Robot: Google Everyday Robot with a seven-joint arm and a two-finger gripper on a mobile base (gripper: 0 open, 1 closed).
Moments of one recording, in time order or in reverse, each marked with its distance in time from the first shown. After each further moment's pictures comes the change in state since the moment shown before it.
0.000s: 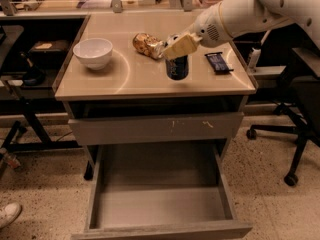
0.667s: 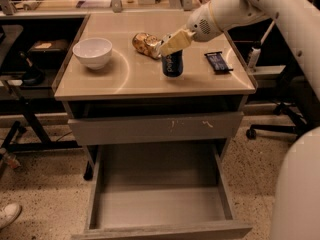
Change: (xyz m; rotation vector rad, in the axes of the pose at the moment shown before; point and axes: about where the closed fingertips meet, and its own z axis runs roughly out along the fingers) arm 0.001 -0.040 0.039 -0.096 0.033 0.048
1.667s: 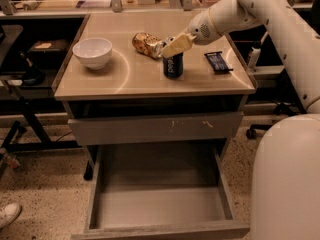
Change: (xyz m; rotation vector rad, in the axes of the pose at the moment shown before) arm 0.016 -0.029 0.023 -0.044 0.003 -0.005
